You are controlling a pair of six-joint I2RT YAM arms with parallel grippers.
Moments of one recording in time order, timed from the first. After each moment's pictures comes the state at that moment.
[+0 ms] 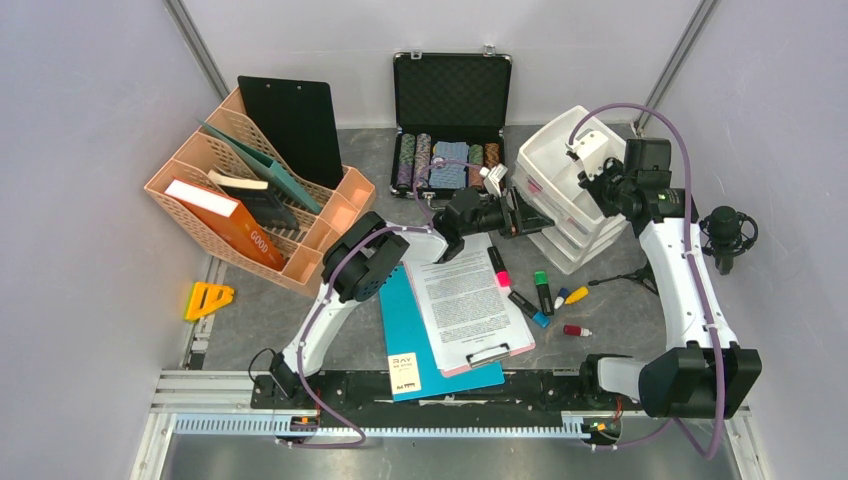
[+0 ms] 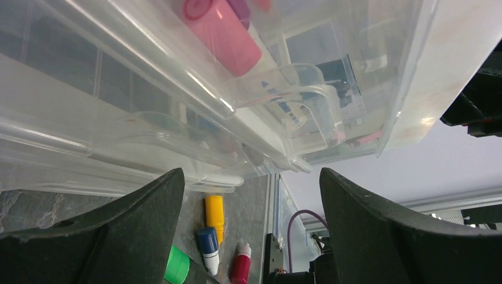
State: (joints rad) left arm -0.82 2.36 1.49 0.90 0.52 -1.14; right arm -0.03 1.24 1.24 -0.73 -0.14 -0.68
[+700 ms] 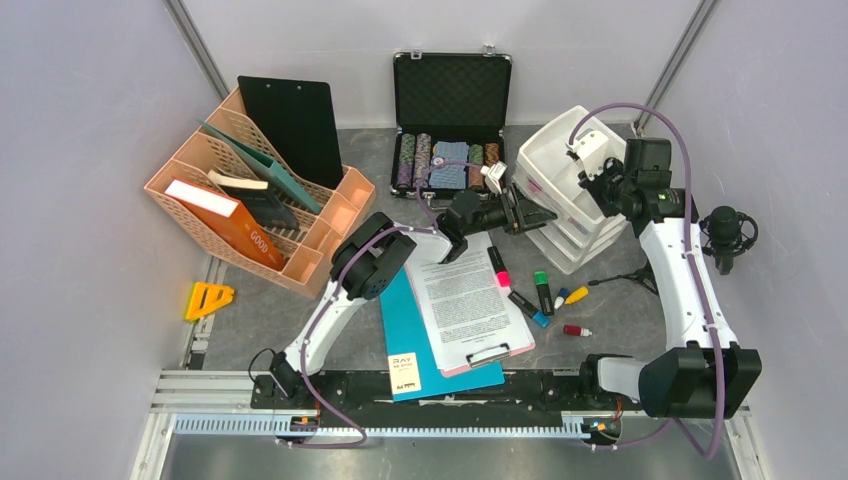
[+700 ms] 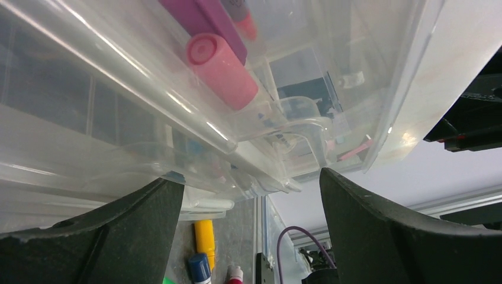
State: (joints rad) left arm -0.82 2.44 1.55 1.03 0.50 -1.22; right arm -0.03 1.24 1.24 -0.73 -0.14 -0.68
